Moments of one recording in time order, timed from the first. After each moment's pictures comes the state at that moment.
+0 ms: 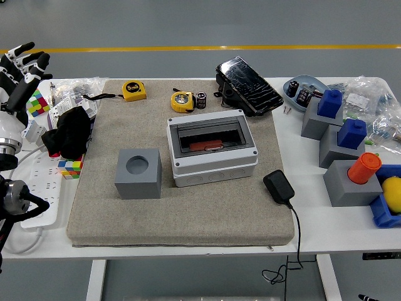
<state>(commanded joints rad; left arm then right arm) -0.18 0.35 -1.33 -1.52 0.92 0.43 -0.20 0.14 -0.25 0.83 0.29 -0.77 0.02 -0.15</state>
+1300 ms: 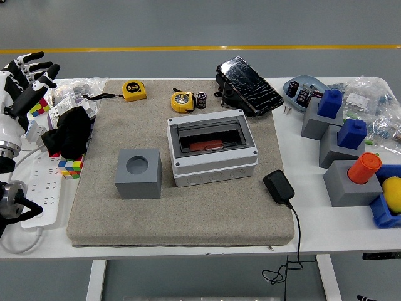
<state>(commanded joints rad) -0.17 0.39 -1.32 -1.51 0.97 0.40 -0.14 0.16 -0.25 0.75 0.27 -0.75 0.02 -0.15</state>
